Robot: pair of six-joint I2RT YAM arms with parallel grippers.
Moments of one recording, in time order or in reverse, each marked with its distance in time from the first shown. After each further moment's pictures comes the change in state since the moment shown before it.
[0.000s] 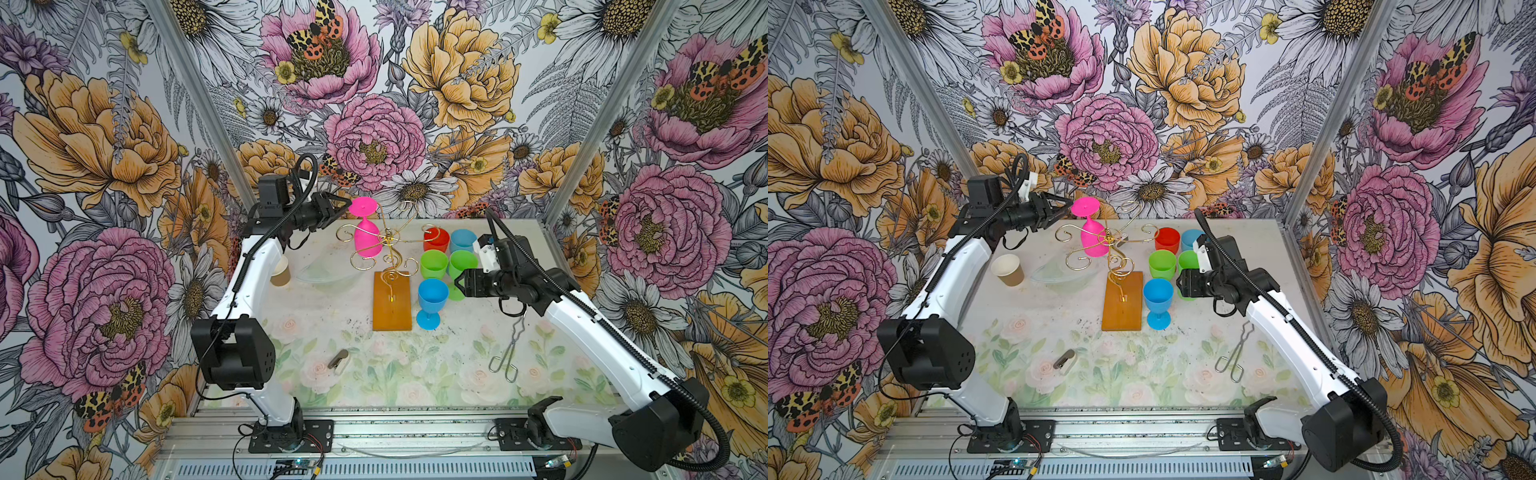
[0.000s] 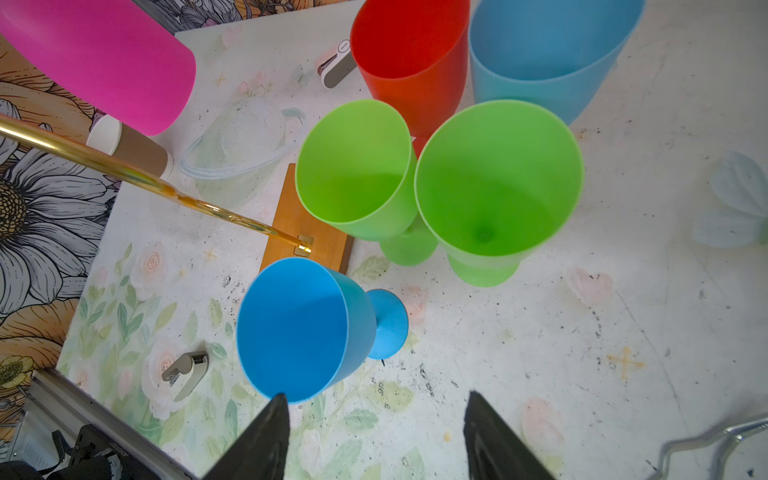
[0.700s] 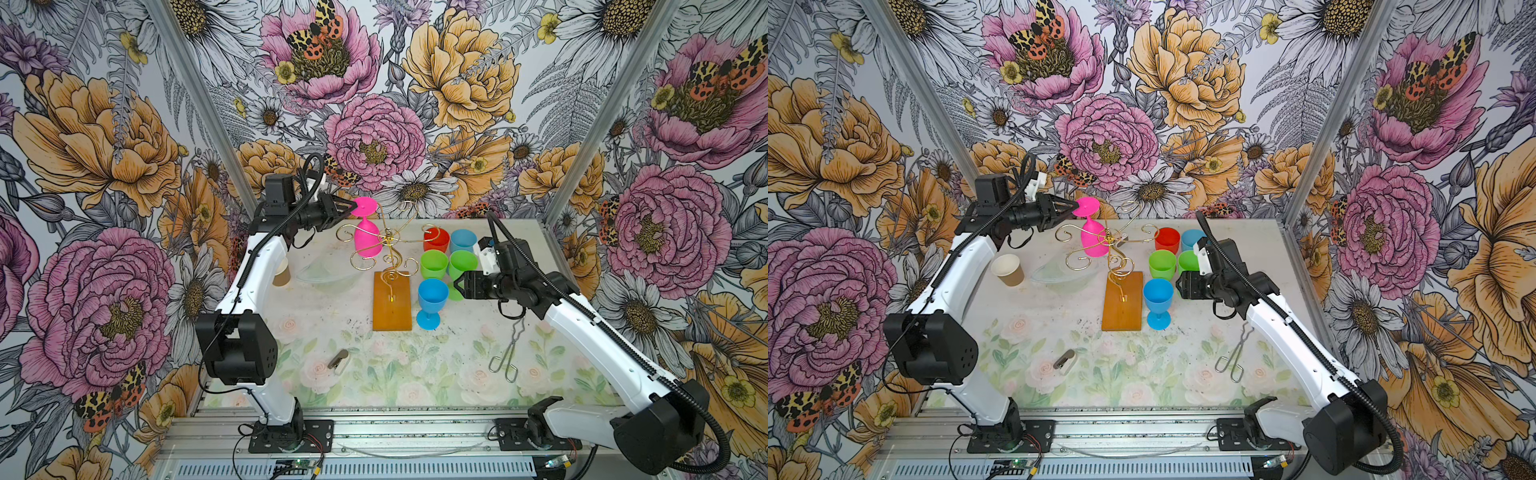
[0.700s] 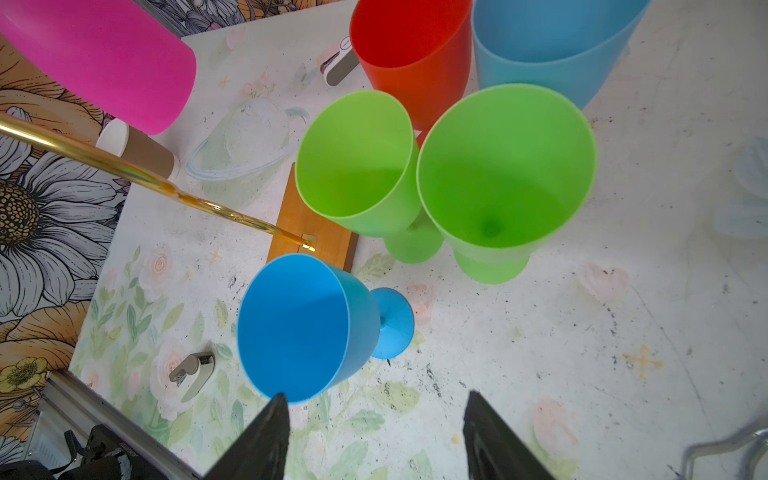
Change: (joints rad) left arm -0.021 0.028 0.017 0.000 0.060 0.002; right arm -0.002 -0.018 -0.040 0.037 -0.014 0.022
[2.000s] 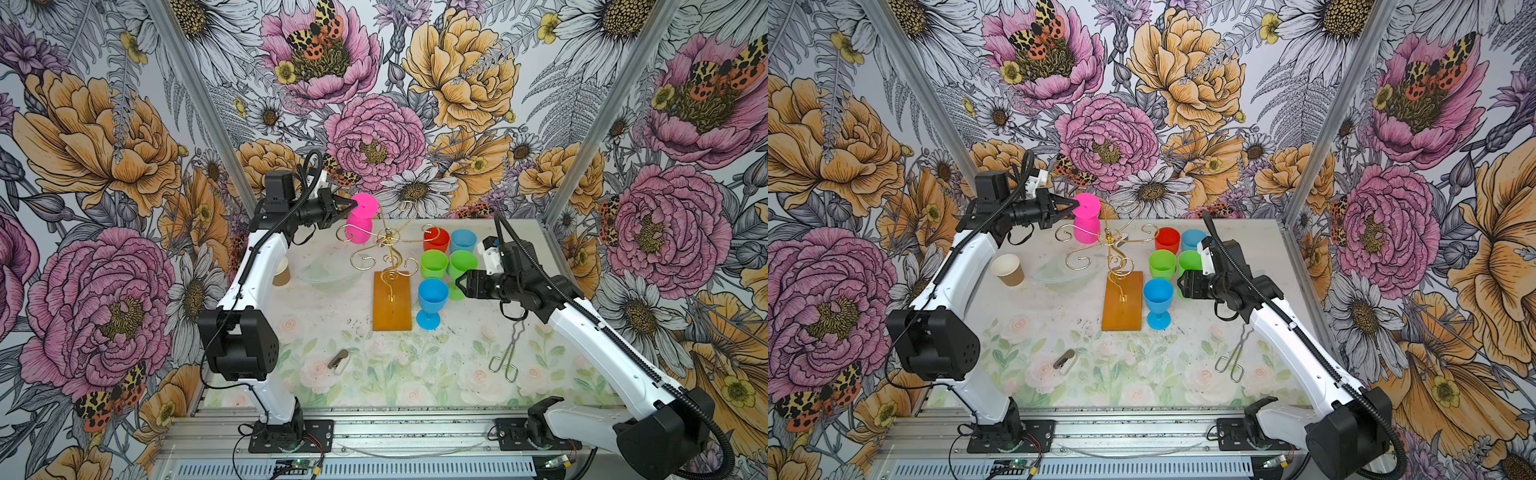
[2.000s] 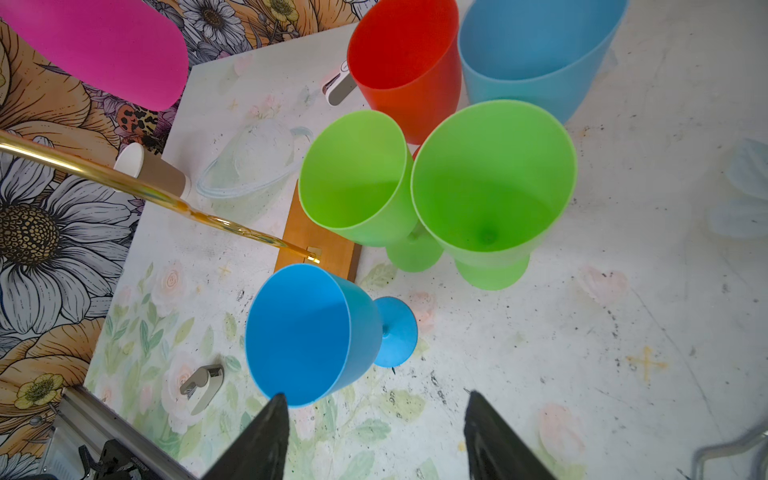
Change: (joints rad) left arm 0.006 0.026 0.039 0.021 0.059 -0.085; right arm -0.011 -0.031 -0.023 0.032 -0.003 0.030
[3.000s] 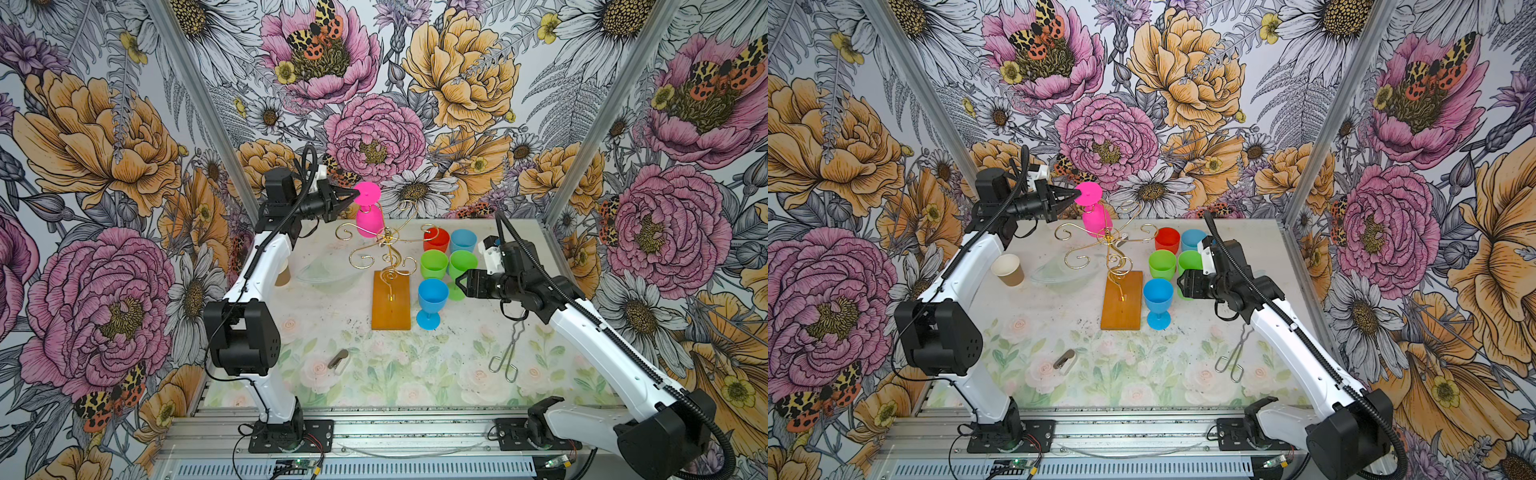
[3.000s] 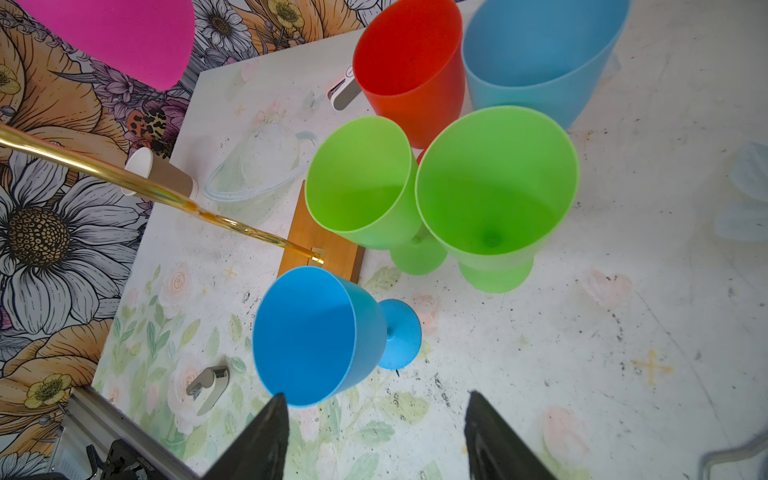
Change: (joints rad) left arm -0.002 0.040 -0.051 0.359 0.068 -0.377; right arm -0.008 -0.006 -0.002 0.008 -0.011 0.004
